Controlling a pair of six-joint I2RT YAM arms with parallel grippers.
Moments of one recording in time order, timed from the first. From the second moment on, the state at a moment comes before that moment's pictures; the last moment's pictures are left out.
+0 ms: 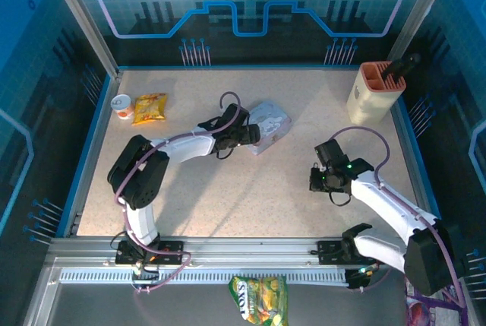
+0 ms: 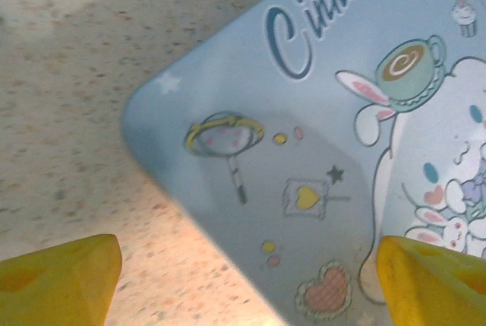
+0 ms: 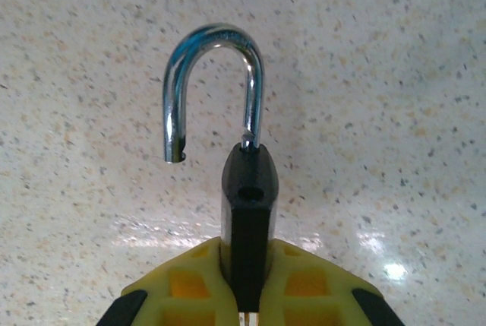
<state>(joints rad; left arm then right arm) -0.59 1.82 1.18 -0.26 -0.12 -0.67 0.39 1.08 0.63 -0.78 0.02 0.51</state>
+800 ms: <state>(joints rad) -0.57 0.86 0.50 -0.22 -0.45 -0.50 0.47 1.31 0.63 -0.81 0.03 0.54</state>
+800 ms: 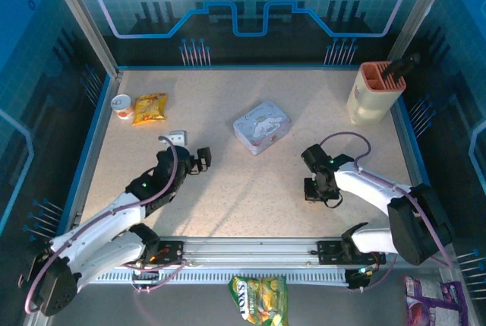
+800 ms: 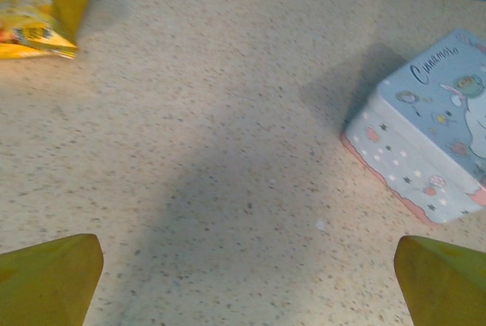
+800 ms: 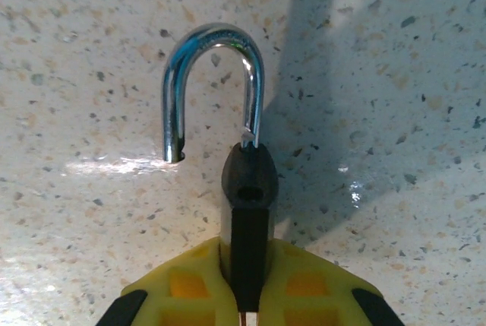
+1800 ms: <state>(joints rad) -0.55 0.72 0.35 -0.05 -0.76 -0.34 0.50 0.96 0.89 -0.93 0.30 0.46</state>
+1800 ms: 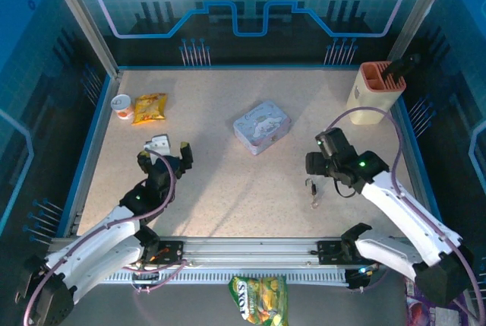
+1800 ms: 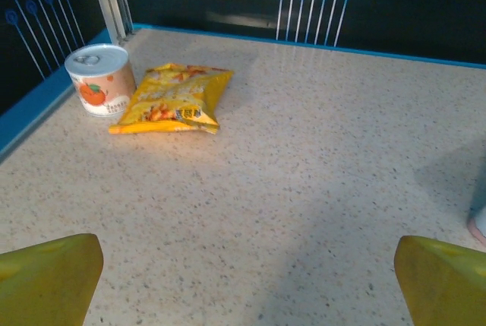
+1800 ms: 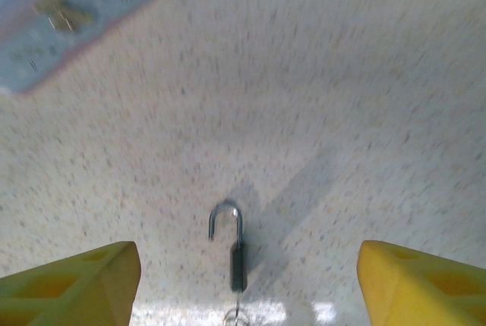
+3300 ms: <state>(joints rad) -0.04 1.56 0.36 0.89 -0.15 -0.09 0.02 1.42 0.37 0.70 -0.01 -0.02</state>
